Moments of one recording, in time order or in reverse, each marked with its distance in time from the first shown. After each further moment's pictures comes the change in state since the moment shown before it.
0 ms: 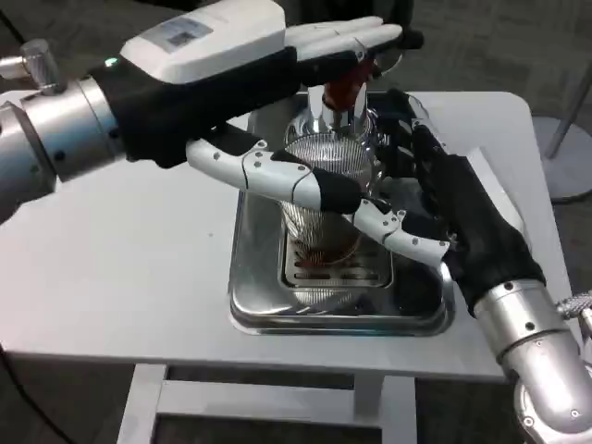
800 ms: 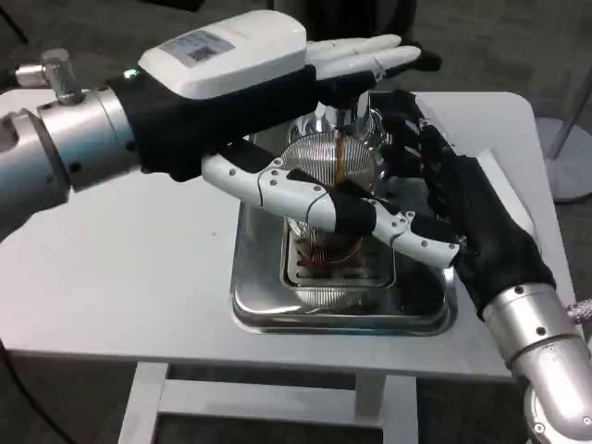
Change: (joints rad) left arm 0.014 0.007 -0.017 -0.066 0.012 0.037 0.000; right arm 0.023 -0.015 -0.006 -0.034 0.021 0.000 0.000
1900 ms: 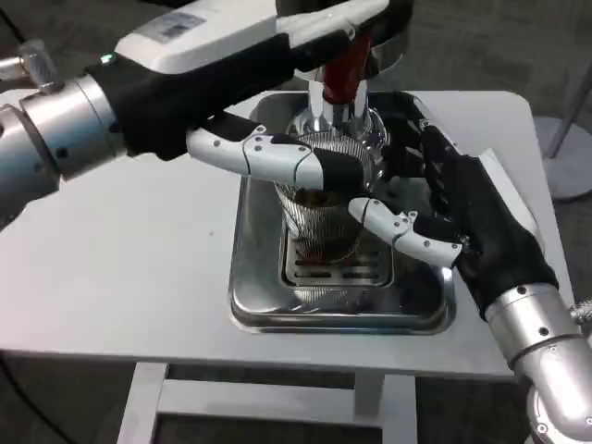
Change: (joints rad) left arm 0.001 -0.020 0.041 0.035 0.000 0.038 0.052; right arm 0.003 -0.005 -0.003 -0.004 0.006 0.000 0.000
